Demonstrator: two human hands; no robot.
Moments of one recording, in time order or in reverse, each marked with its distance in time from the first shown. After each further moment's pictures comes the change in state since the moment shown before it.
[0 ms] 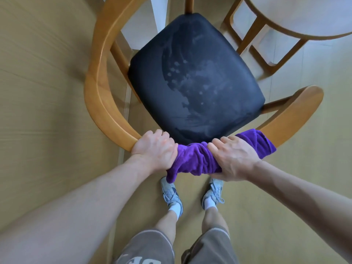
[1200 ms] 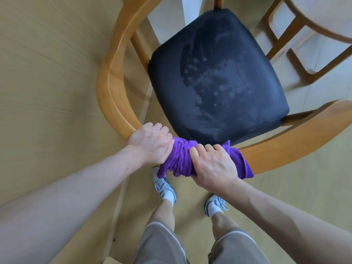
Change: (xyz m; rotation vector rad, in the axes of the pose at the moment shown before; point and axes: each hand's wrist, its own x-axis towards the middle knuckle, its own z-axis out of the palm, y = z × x) left_hand -0.006 0.003 -0.009 -0.017 0.061 -0.047; right_hand 0.019 -0.035 0.013 0.041 0.052 0.029
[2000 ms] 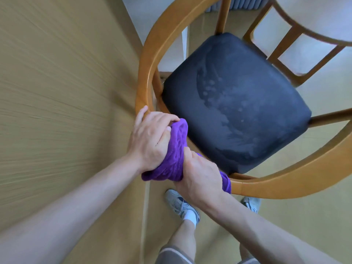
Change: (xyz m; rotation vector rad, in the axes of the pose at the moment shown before) left_hand -0.020 -0.164 0.002 -0.664 0.240 -0.199; right_hand 0.151 -0.147 -0.036 0.482 0.187 0.480
